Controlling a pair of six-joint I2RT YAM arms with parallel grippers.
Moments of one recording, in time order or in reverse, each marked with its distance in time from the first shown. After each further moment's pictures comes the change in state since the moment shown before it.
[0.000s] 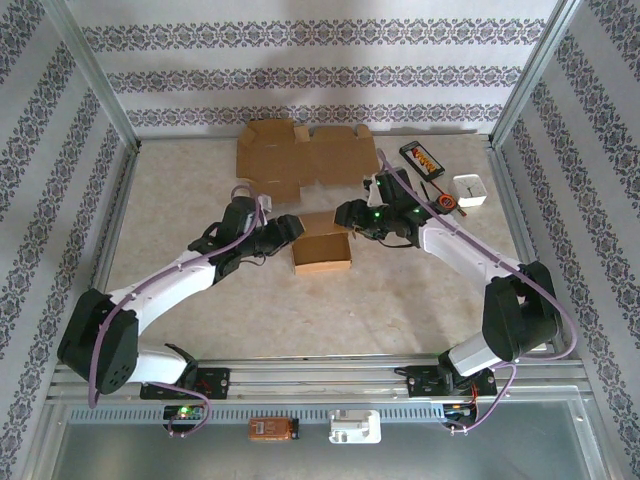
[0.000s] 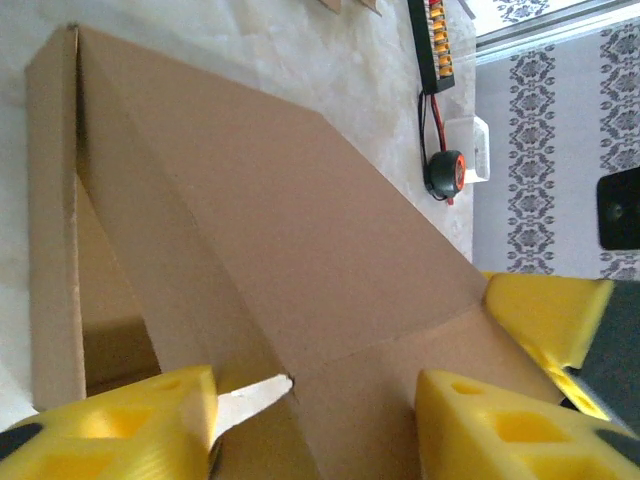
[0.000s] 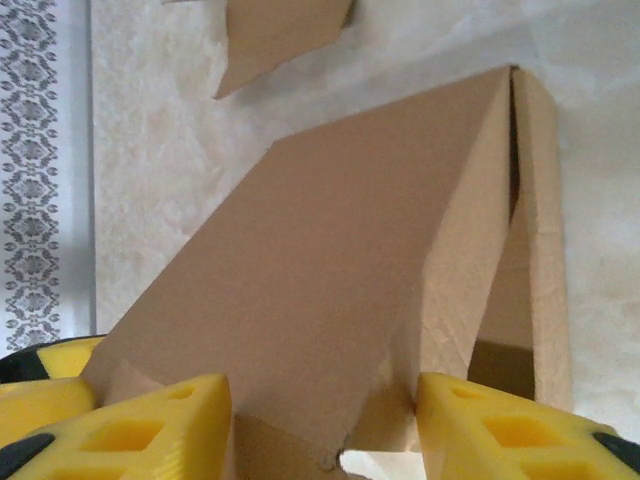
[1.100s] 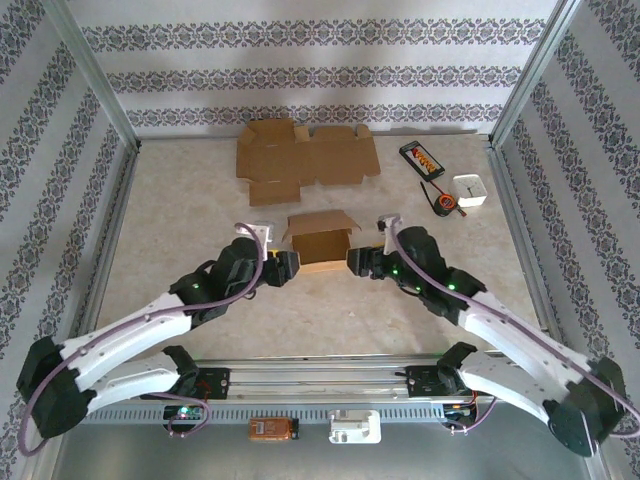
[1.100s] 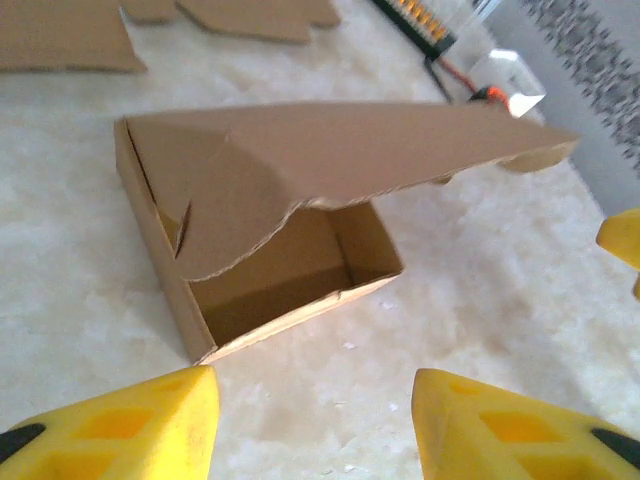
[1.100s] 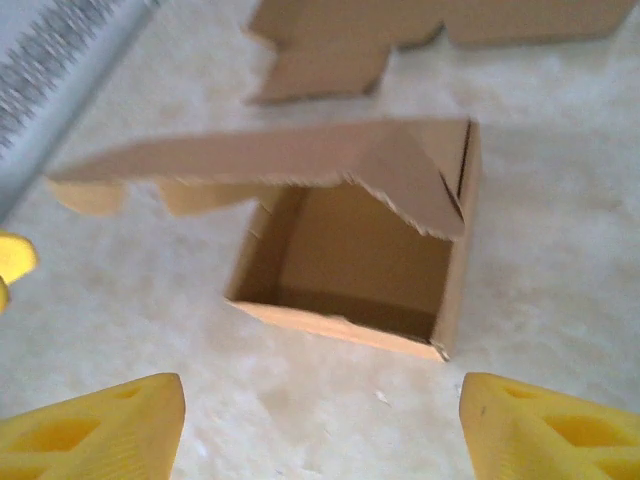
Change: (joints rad) left arm -0.290 -0.369 -0.126 -0.177 -0.455 0.414; right arm 0.217 -0.621 -0.419 0.109 0.387 -0.257
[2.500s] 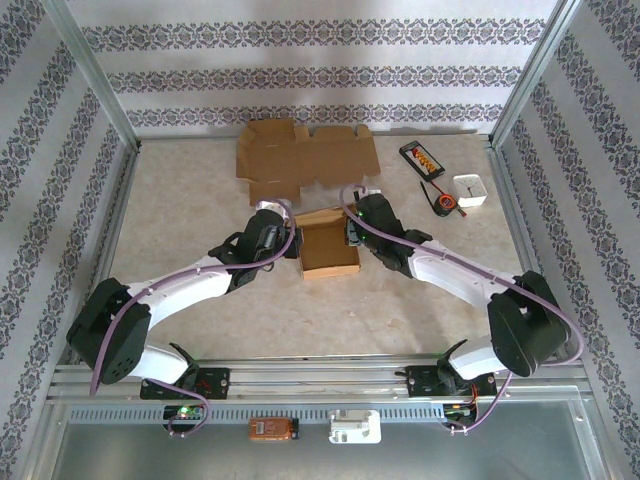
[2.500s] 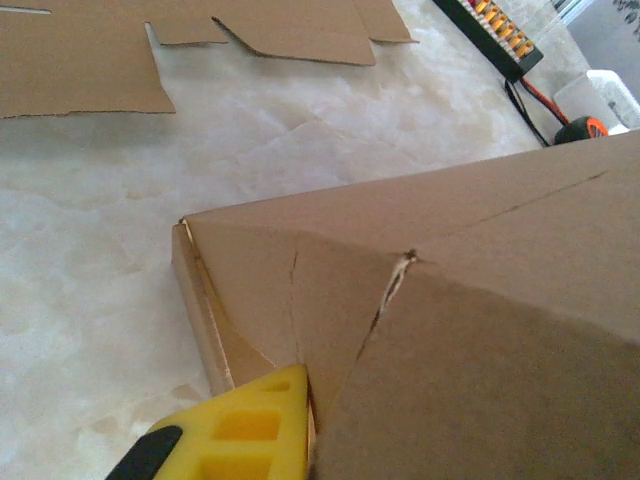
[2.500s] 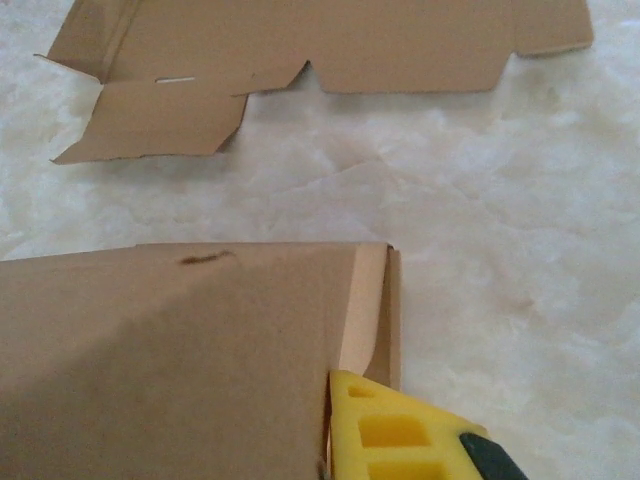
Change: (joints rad) left arm 0.143 0.435 0.124 0.230 0.069 0.058; right arm -0.038 0.550 0.236 0.143 0.213 -0.033
